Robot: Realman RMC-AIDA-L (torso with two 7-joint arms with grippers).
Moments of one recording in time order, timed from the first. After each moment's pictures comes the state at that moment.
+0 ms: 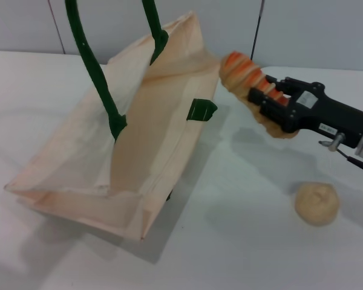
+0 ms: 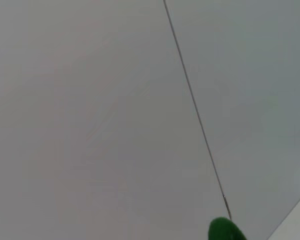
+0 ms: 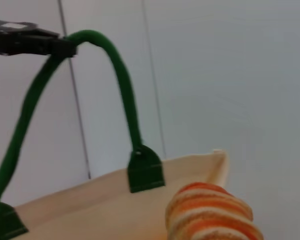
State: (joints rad) left arm -0.34 -2.03 1.06 1.91 -1.02 -1.23 0.93; right arm 0.70 1.98 -1.35 -0.12 -0.90 -1.27 0.87
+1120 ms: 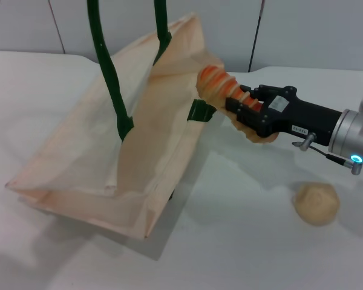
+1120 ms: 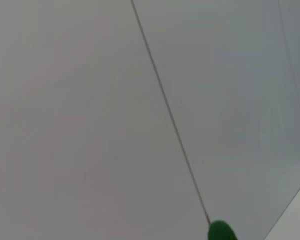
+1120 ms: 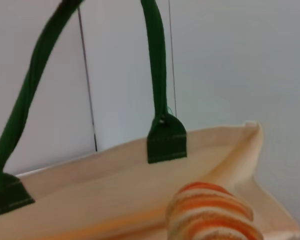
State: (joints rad) left arm -0.35 -2.03 1.12 1.88 -1.07 -1.18 0.99; right arm 0.71 2.02 -1.35 -0.26 -1.05 -1.10 0.96
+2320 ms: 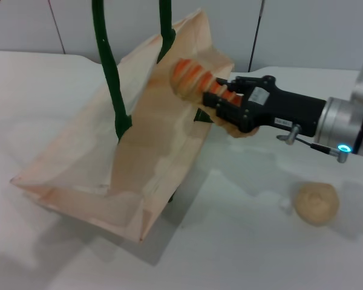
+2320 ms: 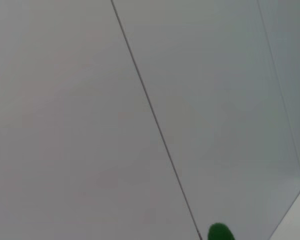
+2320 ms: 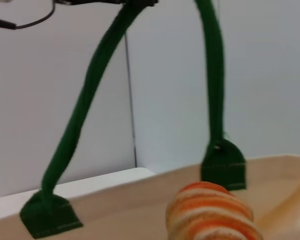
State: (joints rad) left arm -0.34 -2.03 1.12 1.88 -1.13 -1.18 1.02; right arm 0.72 2.03 -1.37 -0.35 -1.11 -1.15 1.02
